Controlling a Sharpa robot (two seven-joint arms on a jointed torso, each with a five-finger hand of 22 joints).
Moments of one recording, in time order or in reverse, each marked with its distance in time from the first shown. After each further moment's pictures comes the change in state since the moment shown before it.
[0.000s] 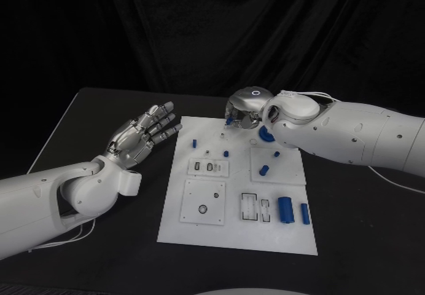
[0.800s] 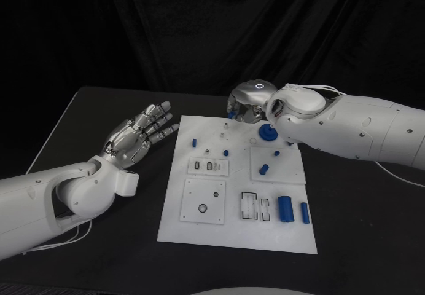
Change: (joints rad) left arm 0.000 -0.020 0.000 0.019 0.000 -0.018 0.000; left_hand 0.000 0.000 -0.003 0.003 0.000 0.000 0.000 0.000 0.000 0.004 -0.004 0.000 0.000 0.003 -0.003 0.000 0.000 0.000 0.000 0.000 0.000 0.000; right arm 0.025 -0.023 0.000 0.021 -0.003 -0.008 -0.001; right_hand 0.000 0.000 0.007 -0.004 0.011 0.004 0.004 0.000 0.000 0.004 -0.004 0.004 0.000 0.000 0.000 0.000 0.000 0.000 0.000 0.000 0.000 0.000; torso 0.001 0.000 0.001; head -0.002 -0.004
